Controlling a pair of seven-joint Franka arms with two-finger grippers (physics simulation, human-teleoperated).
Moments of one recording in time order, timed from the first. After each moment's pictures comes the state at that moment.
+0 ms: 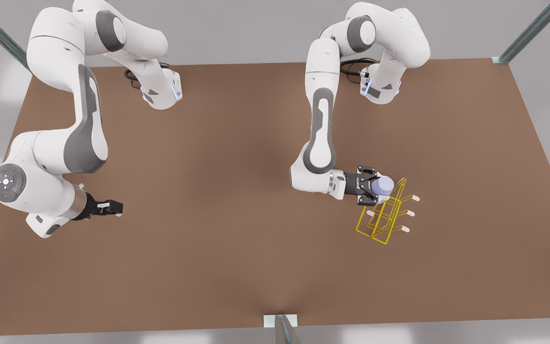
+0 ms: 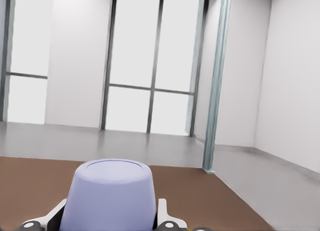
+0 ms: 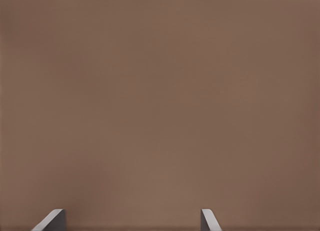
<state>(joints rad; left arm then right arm) -1.39 1.05 0.96 -1.63 0.57 1.63 -2.22 -0.03 0.46 0.10 -1.21 -0.02 1.60 -0.01</state>
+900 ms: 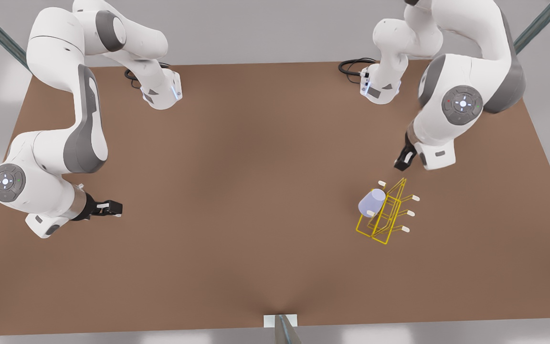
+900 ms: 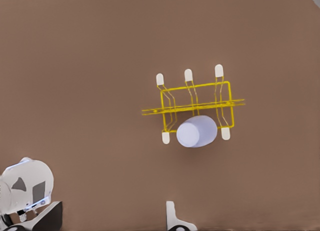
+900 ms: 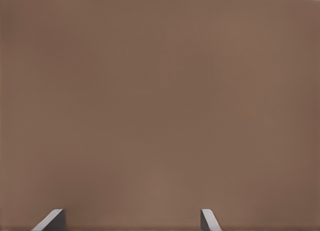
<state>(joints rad) -0.32 0.17 0.03 -1.41 0.04 1.36 -1.19 -0.03 0.46 0.10 -1.22 -0.02 1.61 -0.01</state>
